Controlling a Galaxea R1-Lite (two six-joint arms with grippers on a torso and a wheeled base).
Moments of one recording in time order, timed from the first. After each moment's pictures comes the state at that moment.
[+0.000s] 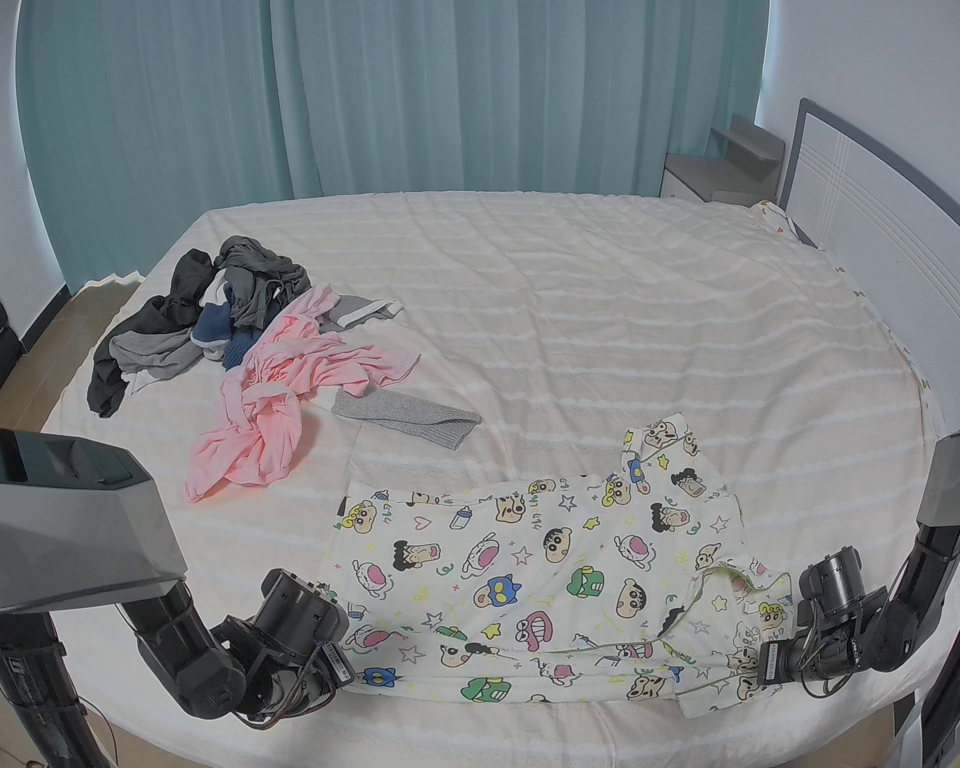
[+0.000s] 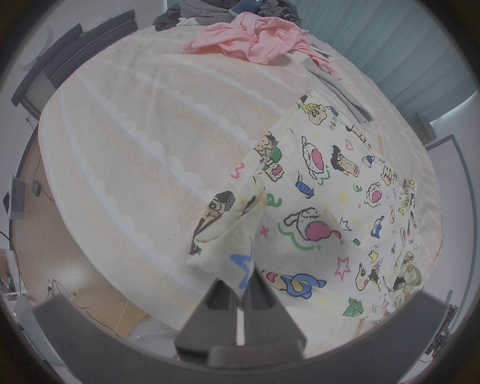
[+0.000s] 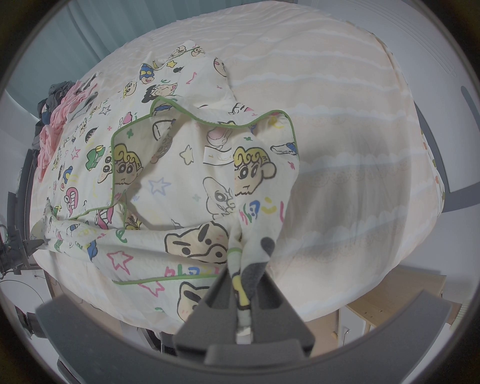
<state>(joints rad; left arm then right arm) -0.54 2.07 -0.38 -0.57 0.22 -1.06 0.18 2.02 -0.14 -0.74 -0.14 0.35</state>
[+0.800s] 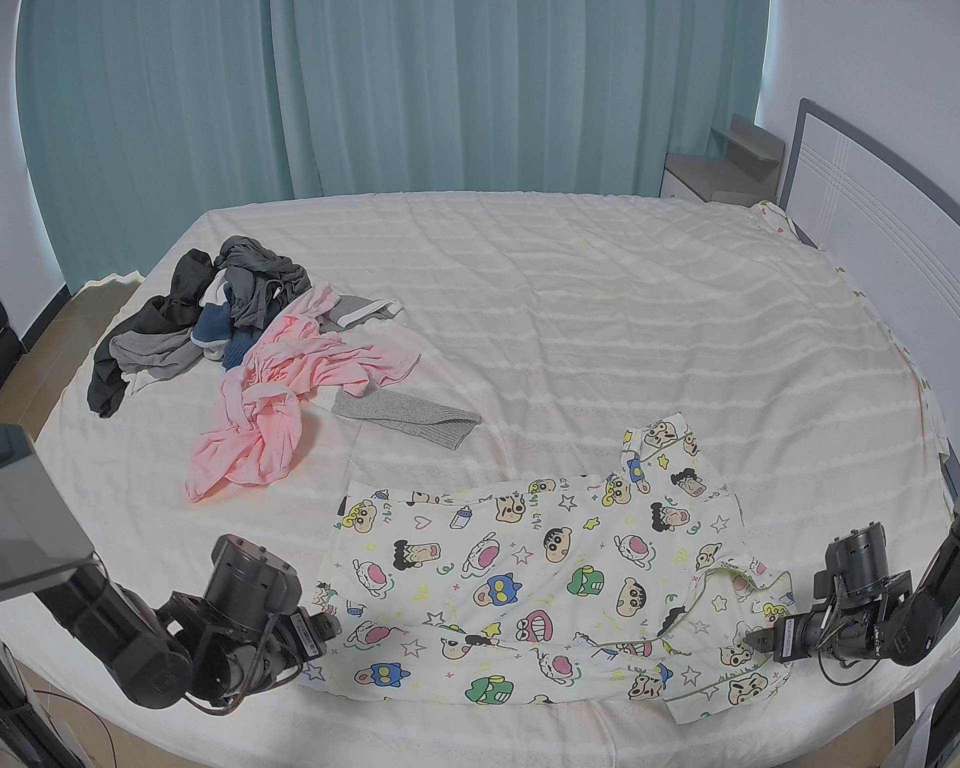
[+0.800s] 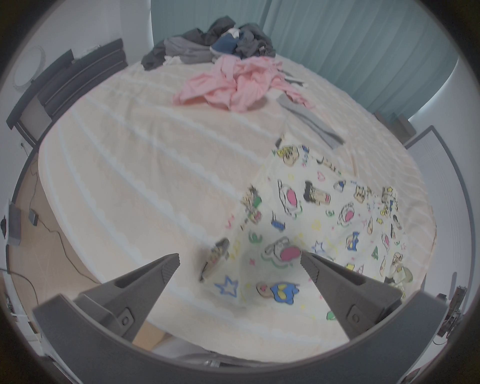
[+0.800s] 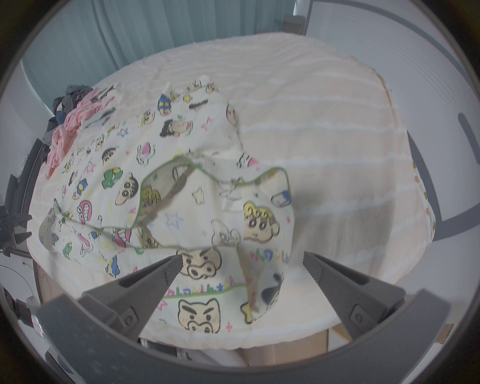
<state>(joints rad) -0.51 1.86 -0.36 -0.53 0.30 -0.89 0.17 1.87 -0.15 -0.75 -0.18 0.24</state>
